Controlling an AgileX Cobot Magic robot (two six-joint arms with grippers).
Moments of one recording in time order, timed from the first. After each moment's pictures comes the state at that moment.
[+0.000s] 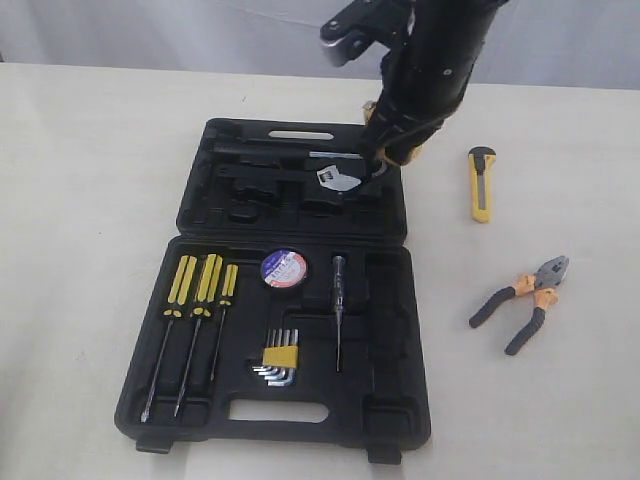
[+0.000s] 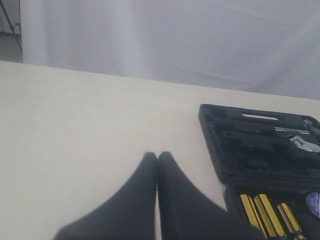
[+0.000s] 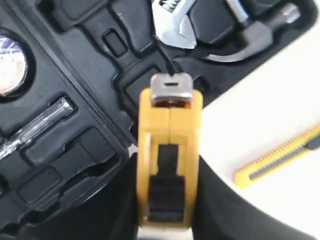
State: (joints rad) left arm -0.10 0.00 0.01 0.02 0.27 -0.18; right arm 0.38 1.92 -1.63 -0.08 1.12 -0.36
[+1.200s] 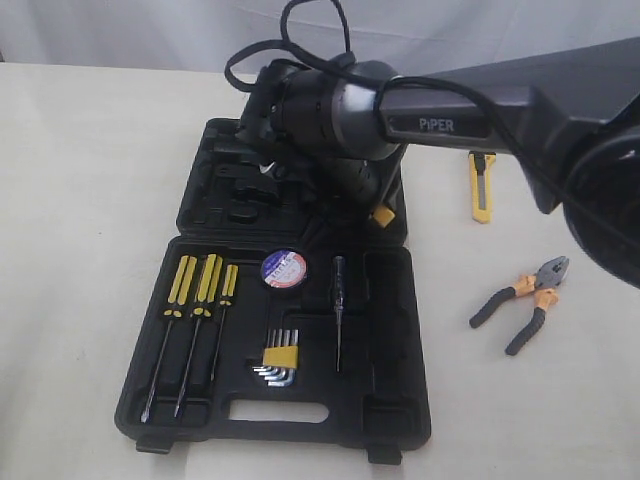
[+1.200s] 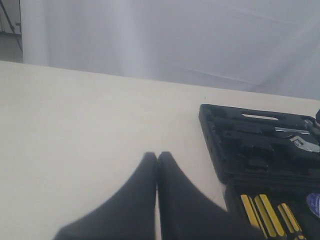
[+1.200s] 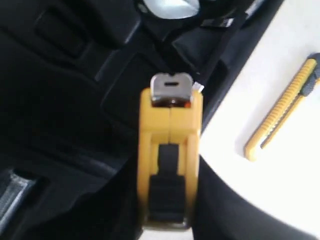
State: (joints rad) left arm -0.10 0.00 0.01 0.02 0.27 -0.18; right arm 0.68 2.21 -1.63 -0.63 1.20 0.39
